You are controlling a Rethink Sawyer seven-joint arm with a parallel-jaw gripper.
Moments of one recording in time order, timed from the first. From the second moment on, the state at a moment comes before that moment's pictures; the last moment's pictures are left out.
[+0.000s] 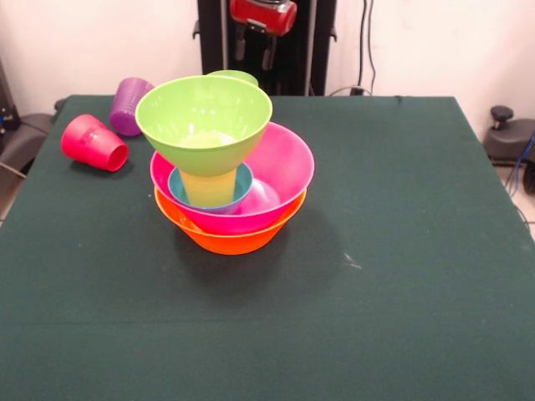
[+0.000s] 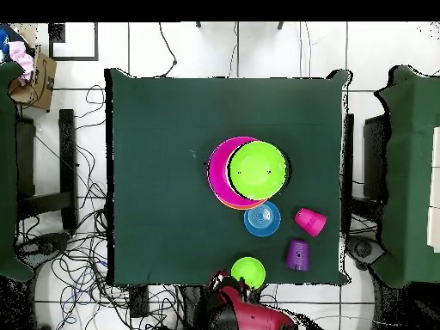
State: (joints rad) arm -0.30 -0.62 -0.24 2.37 -0.30 -0.24 2.07
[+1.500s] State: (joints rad) arm -0.31 -0.55 -0.23 2.32 -0.30 -0.24 2.07
